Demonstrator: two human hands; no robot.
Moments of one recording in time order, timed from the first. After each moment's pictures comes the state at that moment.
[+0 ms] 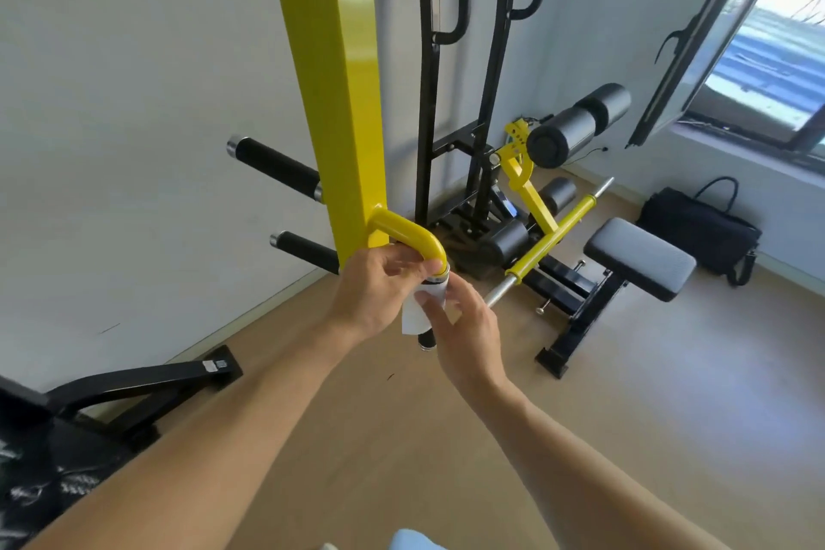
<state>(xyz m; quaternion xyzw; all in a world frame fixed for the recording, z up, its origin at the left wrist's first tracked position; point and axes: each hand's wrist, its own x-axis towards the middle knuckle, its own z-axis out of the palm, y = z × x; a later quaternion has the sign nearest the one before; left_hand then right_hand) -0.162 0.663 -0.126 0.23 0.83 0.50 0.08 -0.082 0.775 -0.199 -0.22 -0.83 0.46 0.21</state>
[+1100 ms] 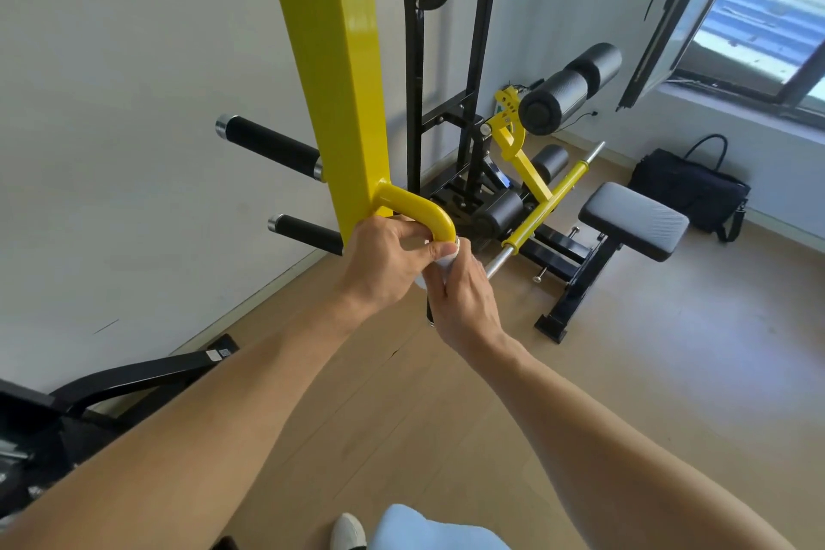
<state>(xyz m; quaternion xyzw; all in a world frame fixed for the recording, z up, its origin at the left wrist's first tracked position) -0.169 0.663 -0.126 0.32 0.85 0.43 0.01 -0.099 0.772 -0.205 -0.15 -0.88 0.38 0.25</state>
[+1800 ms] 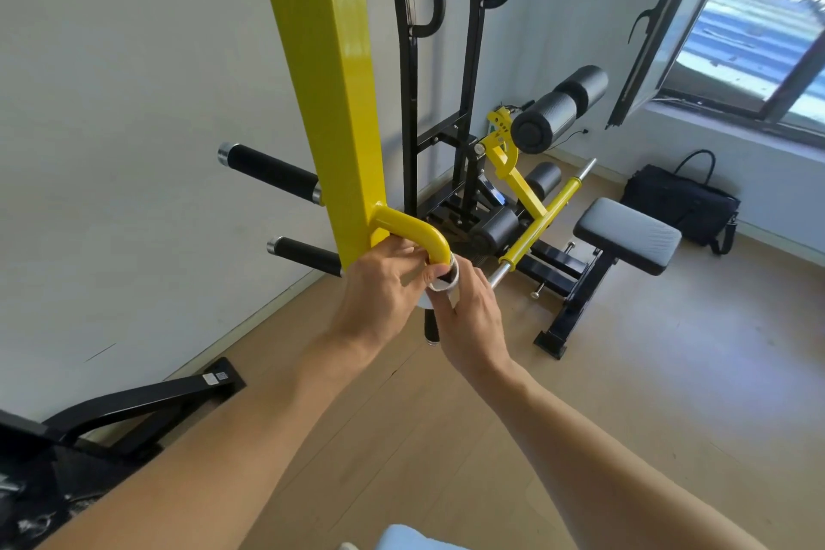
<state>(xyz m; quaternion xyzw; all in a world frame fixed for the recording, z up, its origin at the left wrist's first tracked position) -0.162 0.655 -0.138 0.40 0.83 0.38 -0.12 -0.089 0.770 -0.203 -0.15 -0.86 0.38 0.31</state>
